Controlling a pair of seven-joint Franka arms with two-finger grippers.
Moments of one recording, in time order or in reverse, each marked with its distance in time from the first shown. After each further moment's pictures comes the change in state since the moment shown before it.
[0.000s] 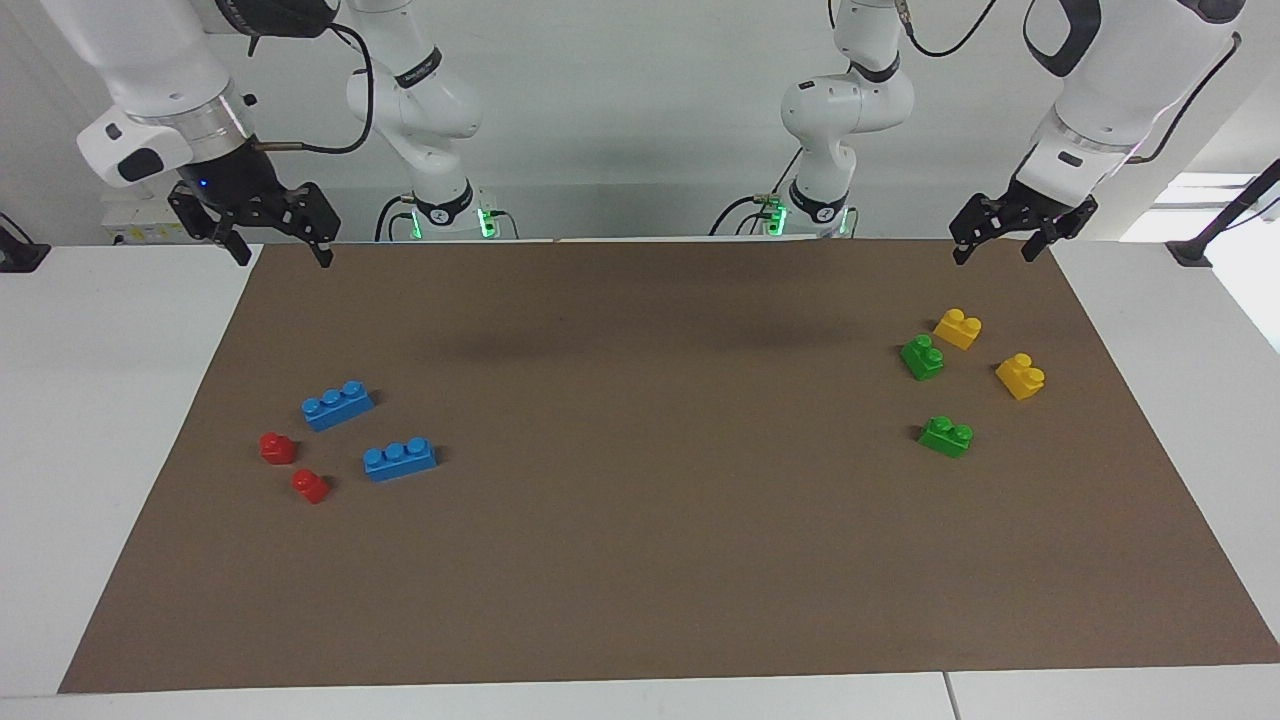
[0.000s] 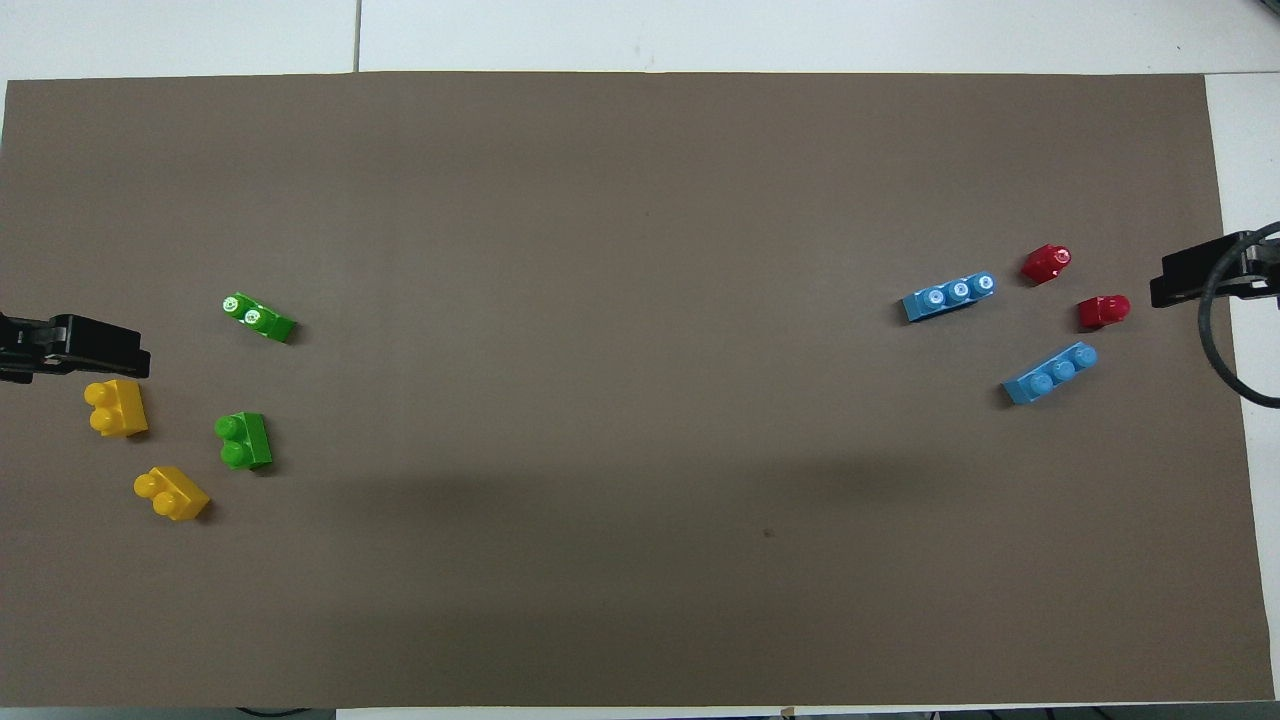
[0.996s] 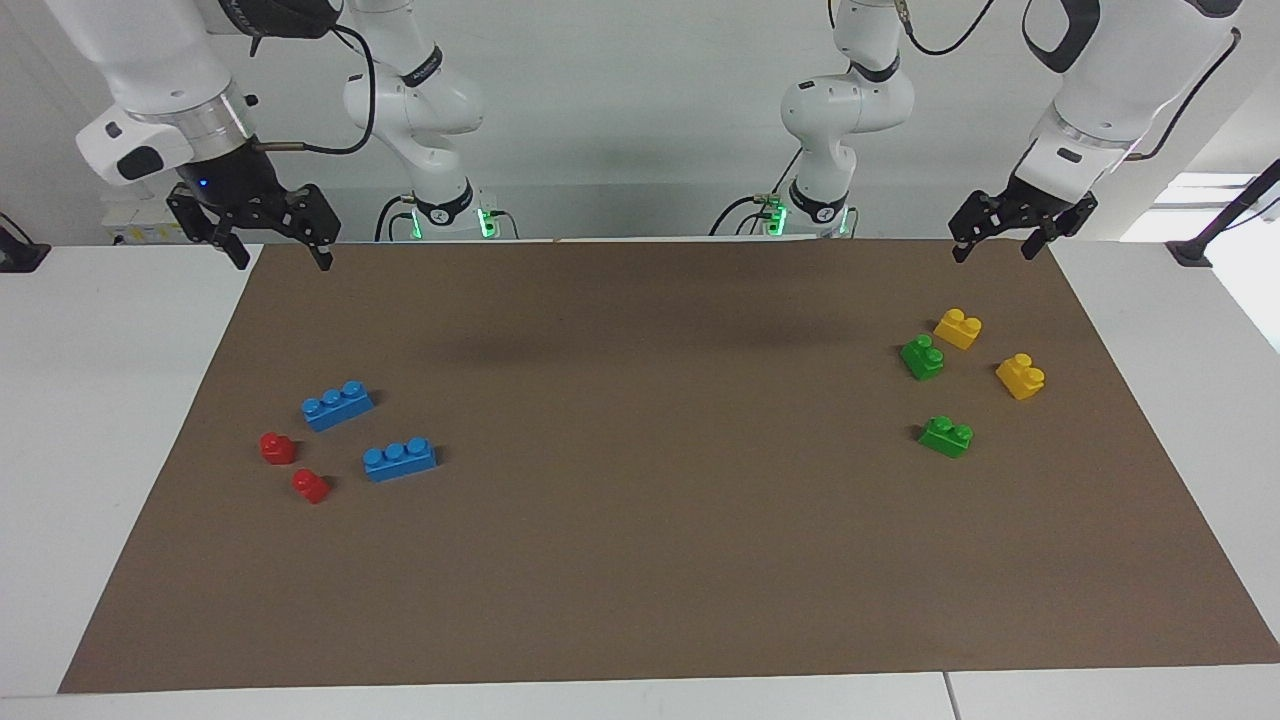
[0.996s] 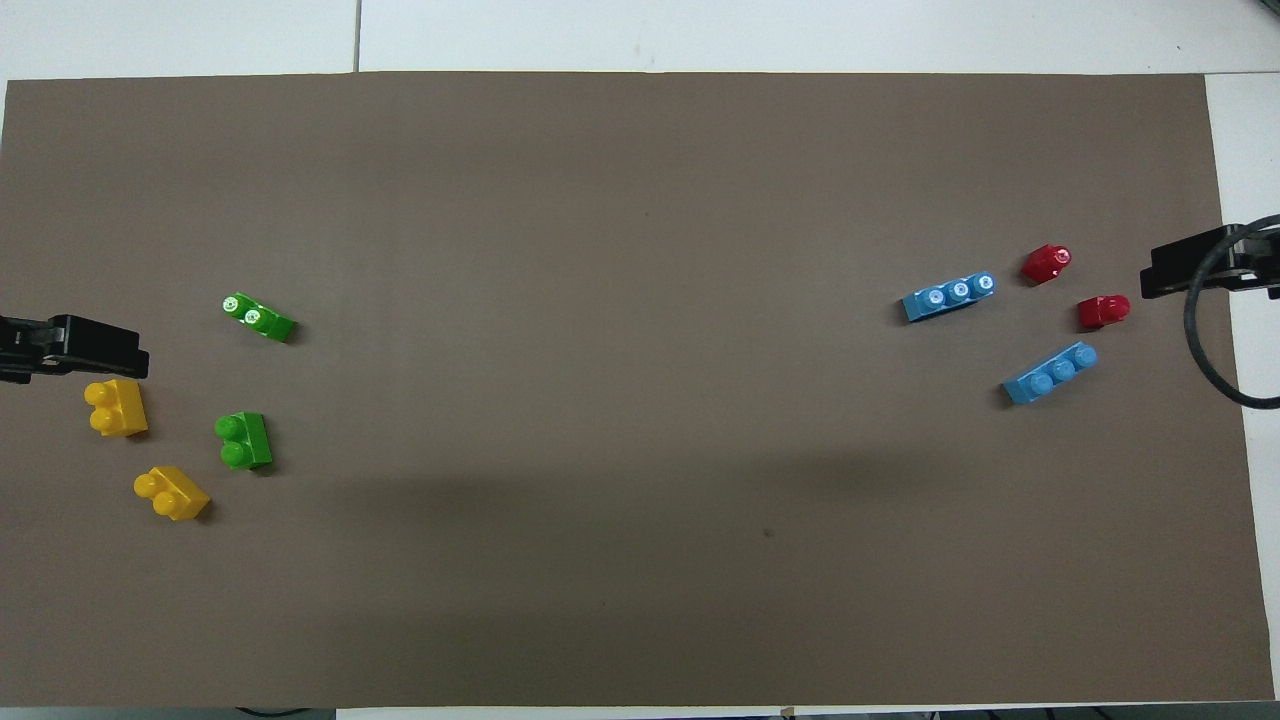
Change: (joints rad) left arm 0.000 -0.011 0.001 0.002 0.000 0.001 0.000; right arm 0.215 0.000 -0.221 0.000 0.000 0.002 -0.006
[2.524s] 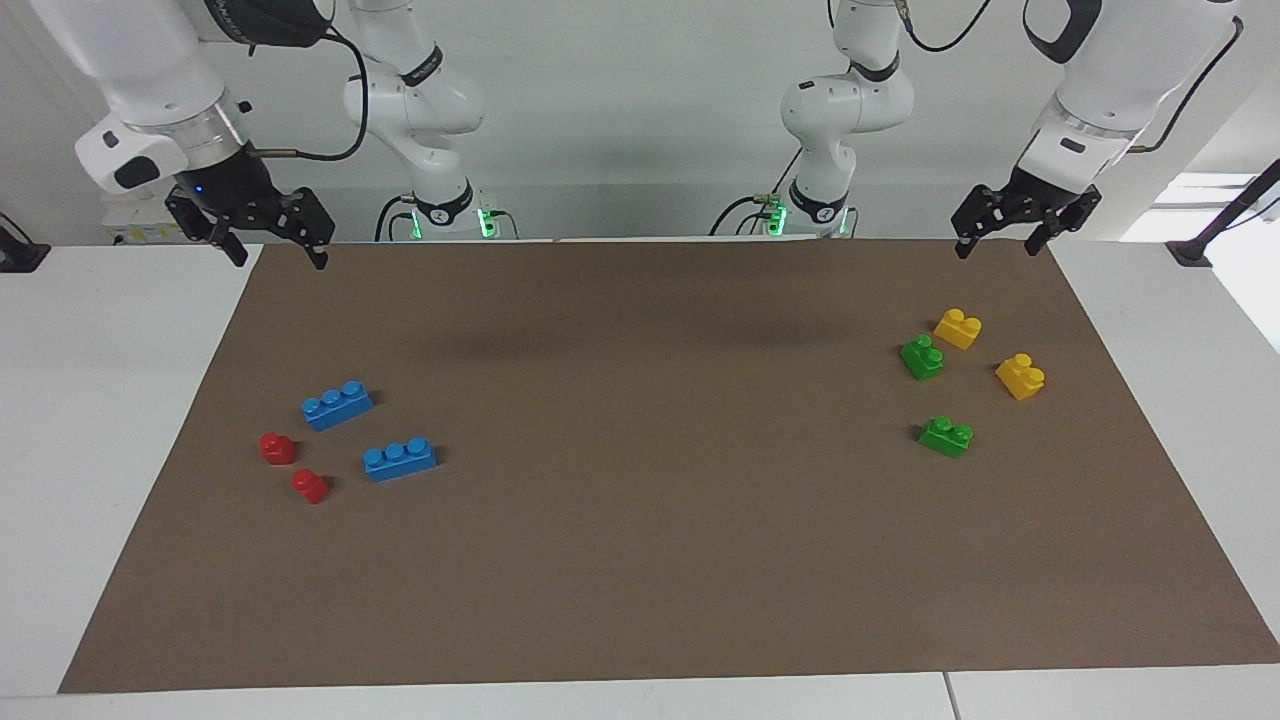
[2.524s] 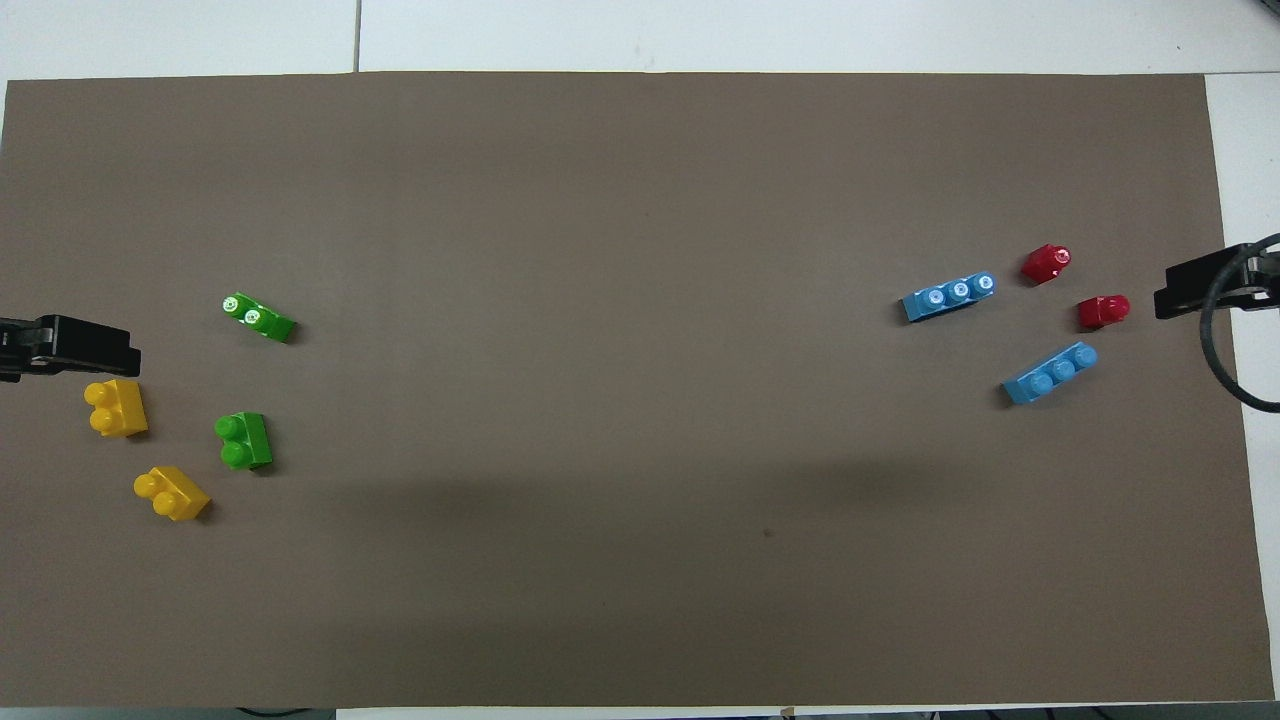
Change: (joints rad) left arm 0.000 -0.007 0.000 0.000 0.000 0.007 0.000; right arm 0.000 -0.015 -0.008 -0.037 0.000 -0.003 0.000
